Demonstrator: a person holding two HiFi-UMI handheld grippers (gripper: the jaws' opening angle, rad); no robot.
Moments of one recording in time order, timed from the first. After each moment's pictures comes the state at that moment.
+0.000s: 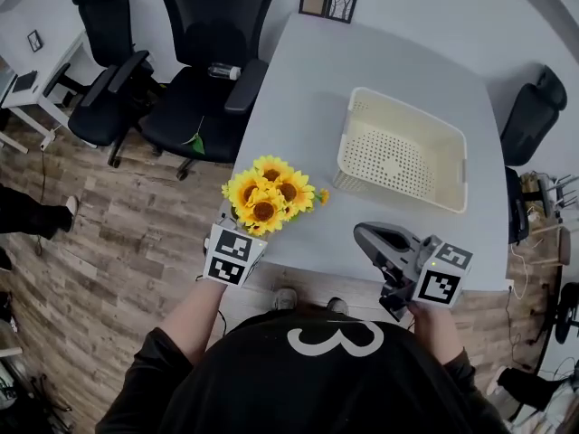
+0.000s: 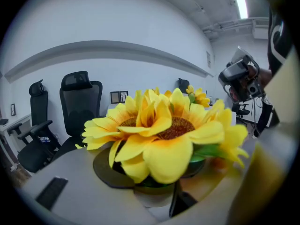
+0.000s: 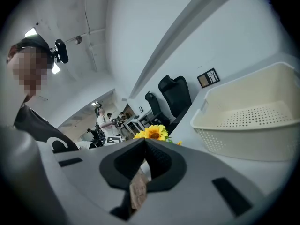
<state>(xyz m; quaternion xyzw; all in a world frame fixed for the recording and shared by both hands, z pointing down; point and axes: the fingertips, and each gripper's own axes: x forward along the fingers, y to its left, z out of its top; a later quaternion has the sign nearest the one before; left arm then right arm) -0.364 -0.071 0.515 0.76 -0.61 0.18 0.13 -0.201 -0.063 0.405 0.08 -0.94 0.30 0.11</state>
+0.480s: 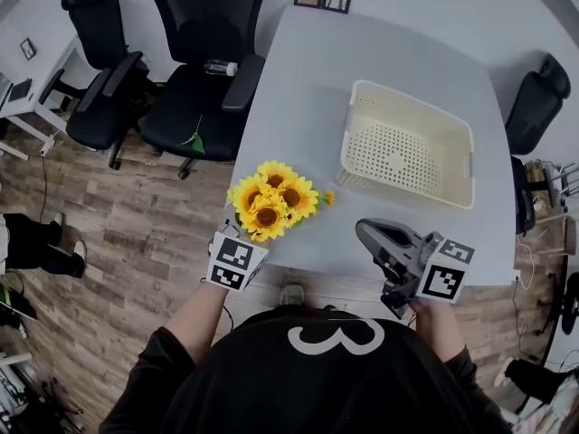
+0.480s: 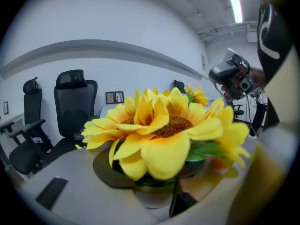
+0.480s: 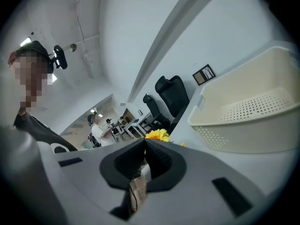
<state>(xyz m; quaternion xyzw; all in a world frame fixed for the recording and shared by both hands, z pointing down) -0.363 -0.077 0.534 0.79 -0.58 0.17 0.12 -0.212 -0.079 0.413 0.09 -0.93 0.34 0.09</state>
